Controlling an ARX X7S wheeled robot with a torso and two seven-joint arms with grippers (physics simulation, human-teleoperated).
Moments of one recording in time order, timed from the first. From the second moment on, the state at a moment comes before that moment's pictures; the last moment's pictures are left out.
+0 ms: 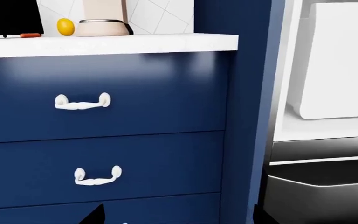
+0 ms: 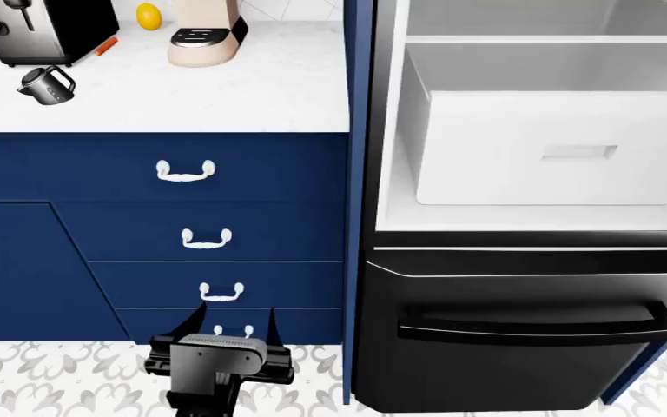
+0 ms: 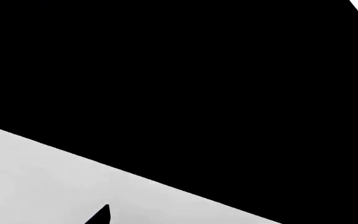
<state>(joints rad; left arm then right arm) -0.13 -0.31 0.46 -0.07 -0.32 0.06 -0.34 -0.37 0.71 1.27 -0.02 1.05 0.69 0.79</state>
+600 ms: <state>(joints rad) -0.13 -0.31 0.47 -0.07 -0.32 0.06 -0.35 -0.42 0.98 1.29 0.49 0.93 0.66 0.68</state>
